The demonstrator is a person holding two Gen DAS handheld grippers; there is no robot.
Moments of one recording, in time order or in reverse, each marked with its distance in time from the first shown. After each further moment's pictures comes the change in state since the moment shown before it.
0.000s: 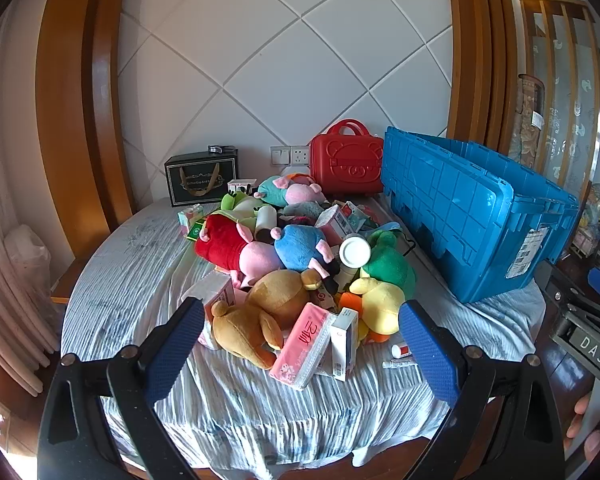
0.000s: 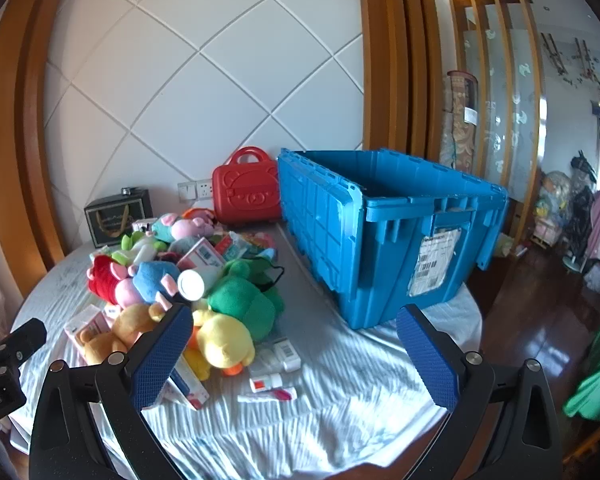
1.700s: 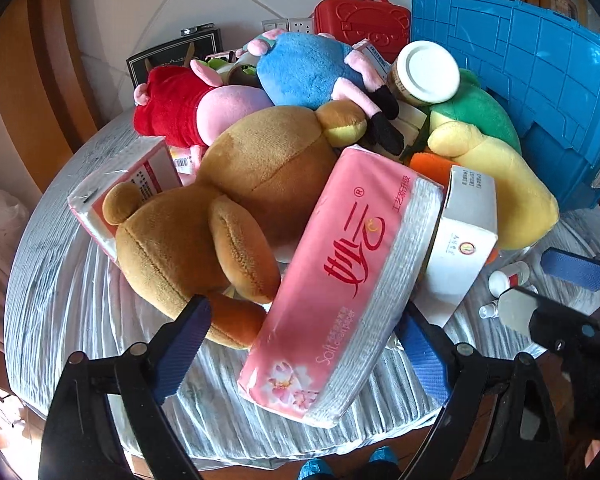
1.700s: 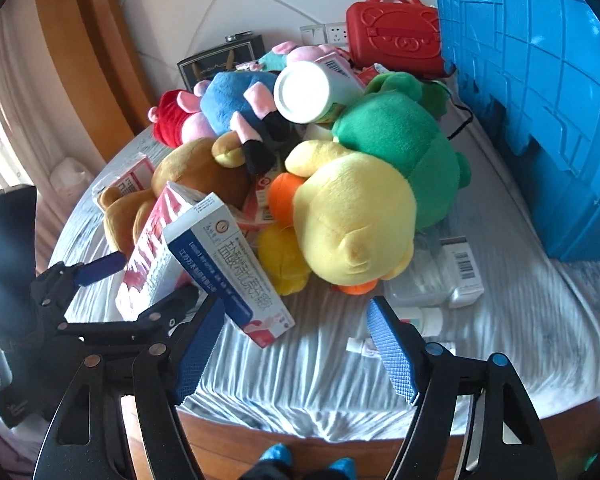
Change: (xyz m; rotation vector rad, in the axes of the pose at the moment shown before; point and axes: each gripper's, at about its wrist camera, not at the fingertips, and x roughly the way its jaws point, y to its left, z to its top) left arm 0.221 0.009 -0.099 0.046 0.337 0.036; right arm 0.203 0.072 -0.113 -0.187 0.490 0.499
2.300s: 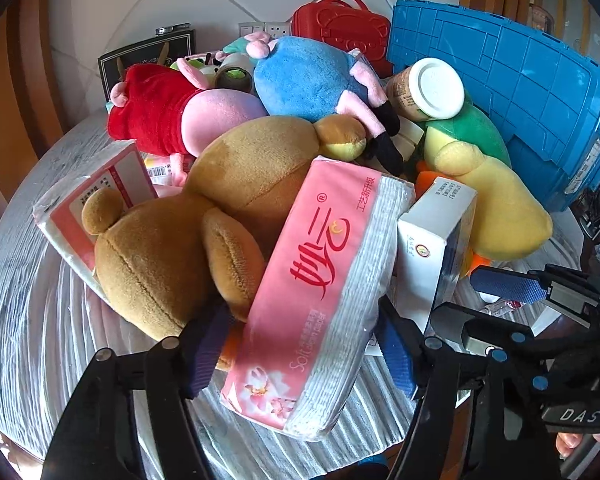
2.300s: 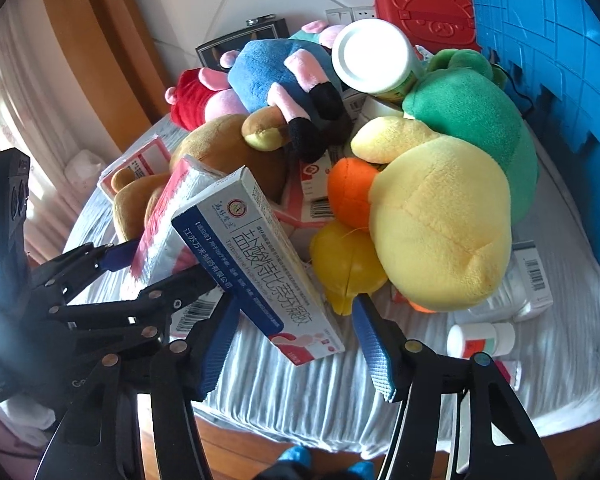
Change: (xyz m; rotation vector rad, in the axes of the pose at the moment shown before) left arm 0.017 0.032 0.016 0.021 -0.014 -0.148; right arm 0.047 0.023 0.009 -0.010 0.028 0.087
